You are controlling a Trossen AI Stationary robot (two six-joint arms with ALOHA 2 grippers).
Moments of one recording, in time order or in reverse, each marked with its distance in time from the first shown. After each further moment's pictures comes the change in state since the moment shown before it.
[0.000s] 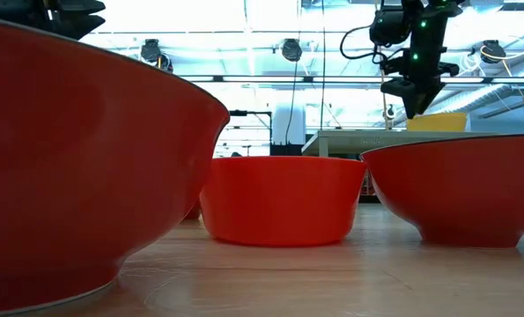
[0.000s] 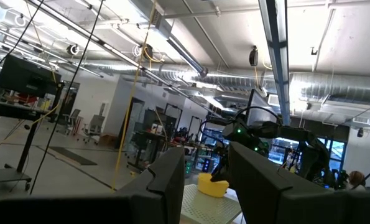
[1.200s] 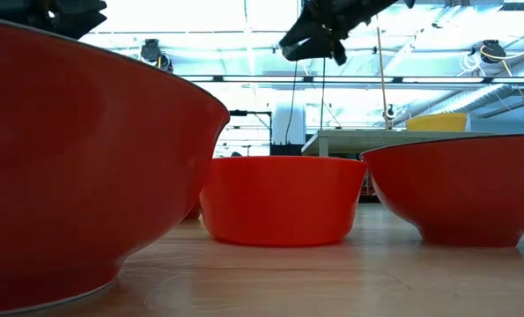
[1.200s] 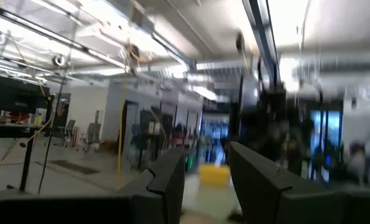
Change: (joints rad) left arm 0.000 0.000 0.000 -0.086 0.056 0.076; right arm 0.558 0.133 0.000 0.847 -0.487 0.028
